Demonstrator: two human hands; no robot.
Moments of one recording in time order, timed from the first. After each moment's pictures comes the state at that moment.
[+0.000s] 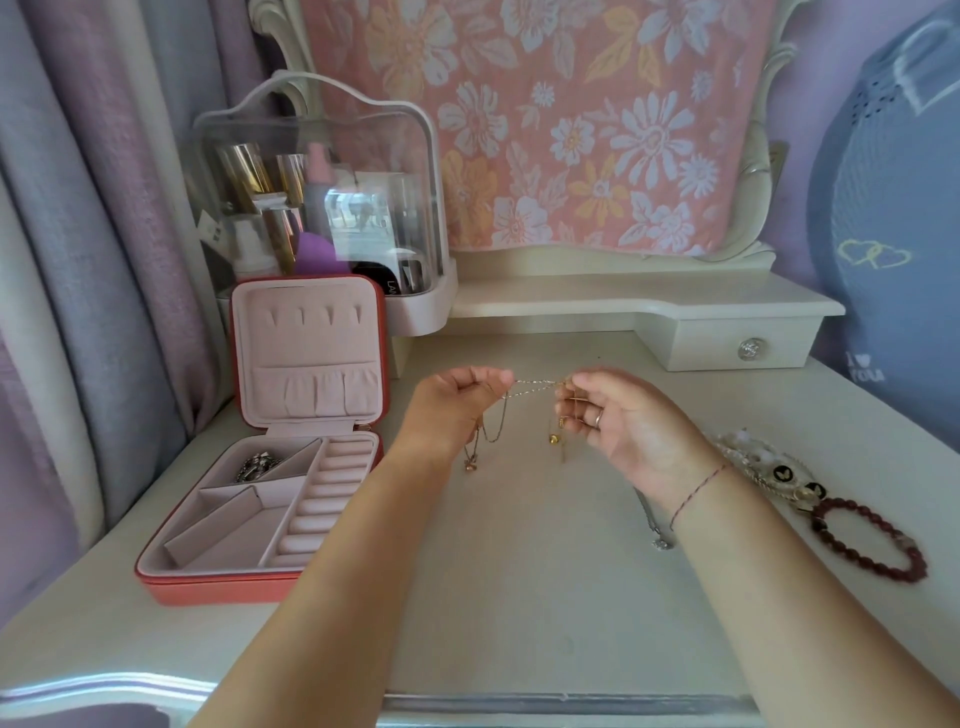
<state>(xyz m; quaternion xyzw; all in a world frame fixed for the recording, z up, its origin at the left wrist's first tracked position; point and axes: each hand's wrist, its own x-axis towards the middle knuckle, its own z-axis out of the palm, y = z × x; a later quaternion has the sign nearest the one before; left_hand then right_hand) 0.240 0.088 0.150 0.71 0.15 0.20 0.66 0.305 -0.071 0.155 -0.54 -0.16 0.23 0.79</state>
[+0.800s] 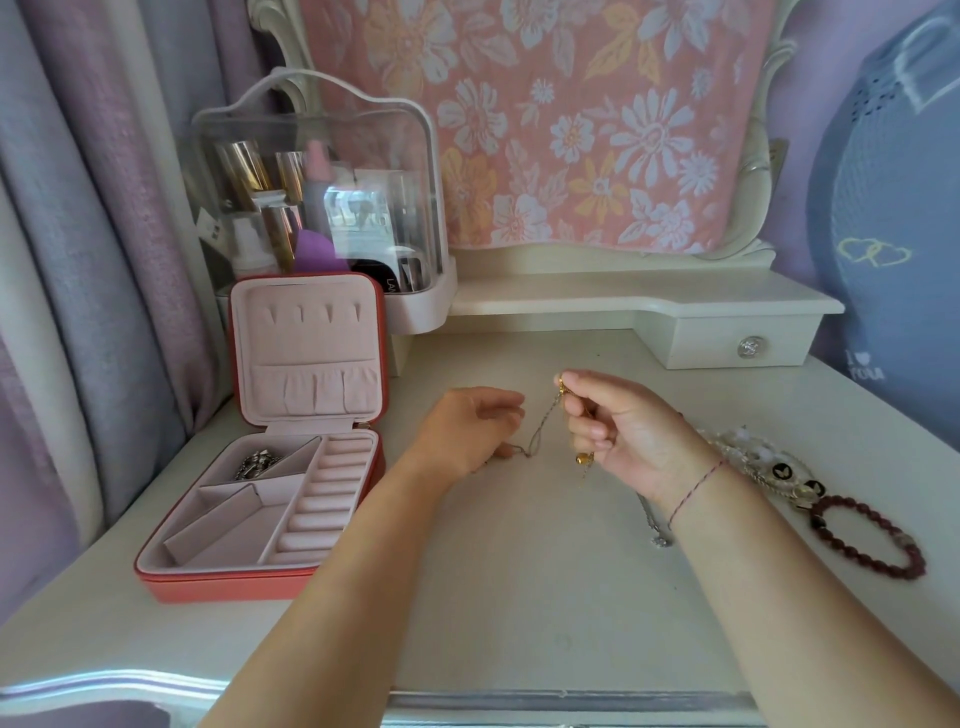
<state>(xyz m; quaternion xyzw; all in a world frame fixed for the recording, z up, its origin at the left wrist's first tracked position) 0.238 0.084 0.141 0.82 0.13 0.12 0.54 0.308 -0.071 0.150 -0.53 -0.18 0.29 0.78</state>
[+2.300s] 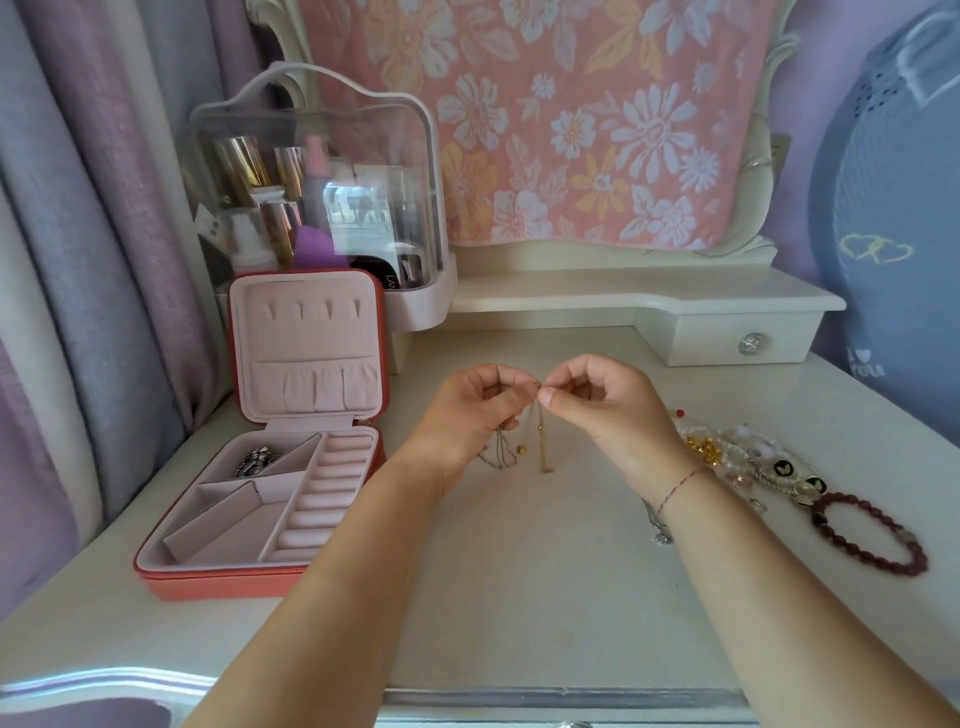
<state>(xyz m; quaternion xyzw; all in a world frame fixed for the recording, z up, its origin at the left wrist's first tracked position) 0.233 0.076 0.152 0.74 0.06 0.15 0.65 0.302 -0.066 0.144 -0.71 -0.28 0.03 0.65</state>
